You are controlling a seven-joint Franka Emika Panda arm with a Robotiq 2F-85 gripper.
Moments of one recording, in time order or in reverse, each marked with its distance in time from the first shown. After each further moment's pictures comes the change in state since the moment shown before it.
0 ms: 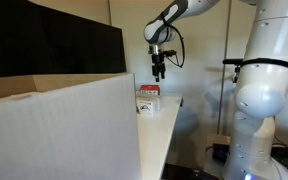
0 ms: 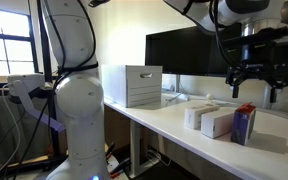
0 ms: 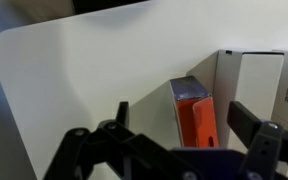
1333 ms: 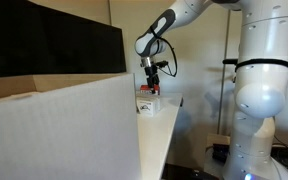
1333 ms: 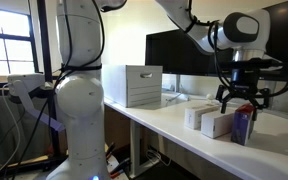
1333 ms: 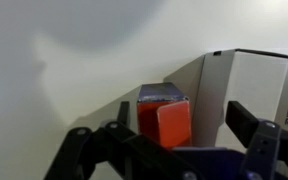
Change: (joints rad) arm 0.006 0.135 0.076 -0.010 0.010 0.018 -0.034
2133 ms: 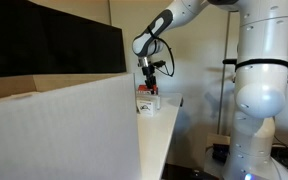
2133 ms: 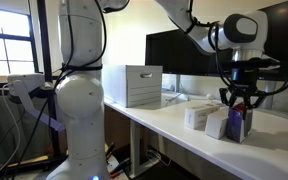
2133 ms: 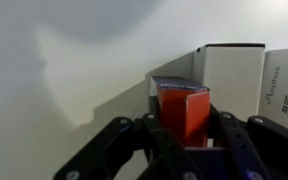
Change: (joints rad) arm 0.002 0.024 0.022 0.033 0.000 0.000 0.000
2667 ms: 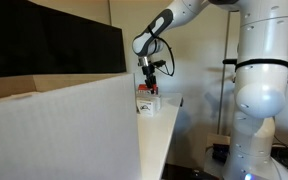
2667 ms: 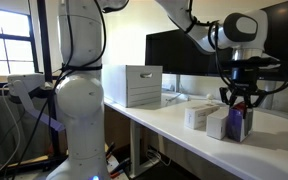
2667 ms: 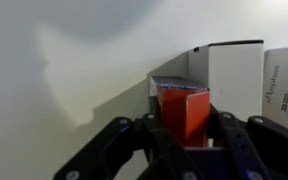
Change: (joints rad) arm 0.000 -0.007 0.000 0.000 -0.002 0.000 0.008
